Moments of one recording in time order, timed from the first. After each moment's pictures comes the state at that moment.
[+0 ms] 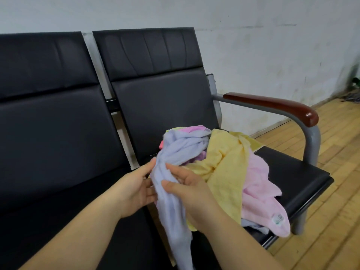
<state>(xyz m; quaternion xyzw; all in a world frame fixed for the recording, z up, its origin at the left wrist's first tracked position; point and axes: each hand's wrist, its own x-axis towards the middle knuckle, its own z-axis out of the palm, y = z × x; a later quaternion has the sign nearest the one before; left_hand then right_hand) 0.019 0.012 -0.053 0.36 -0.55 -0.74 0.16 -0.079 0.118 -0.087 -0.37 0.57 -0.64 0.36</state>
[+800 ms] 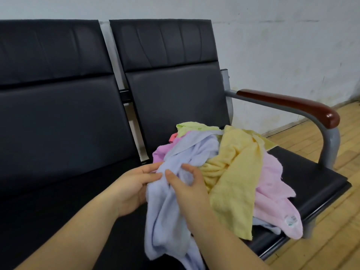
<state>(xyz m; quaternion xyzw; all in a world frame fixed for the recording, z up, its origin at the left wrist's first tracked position) 0.049 0.006 -0.065 0.35 -0.58 -0.72 0.17 -0.048 0.102 -0.094 -0.28 0.63 -0.65 0.31</state>
